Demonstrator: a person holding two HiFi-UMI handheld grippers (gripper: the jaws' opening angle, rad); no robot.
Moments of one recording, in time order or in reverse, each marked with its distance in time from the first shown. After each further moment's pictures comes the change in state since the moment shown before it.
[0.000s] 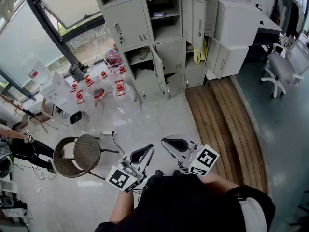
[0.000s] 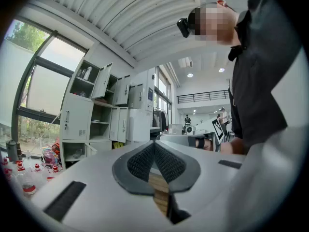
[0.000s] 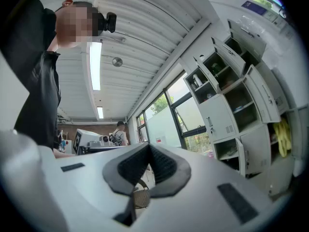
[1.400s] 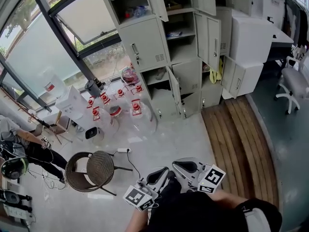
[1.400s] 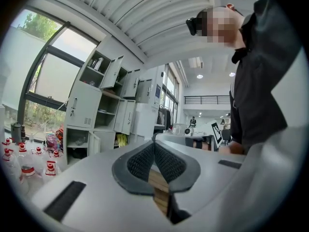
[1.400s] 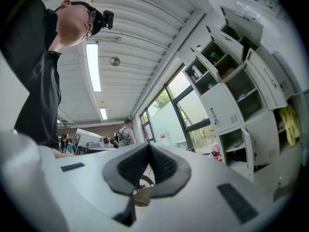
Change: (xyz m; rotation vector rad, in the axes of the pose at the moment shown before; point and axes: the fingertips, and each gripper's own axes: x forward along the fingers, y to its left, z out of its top) left arm 0.004 0.026 -0.045 -0.109 0.069 0.067; right arm 0.021 -0.021 -0.036 0.068 0.028 0.051
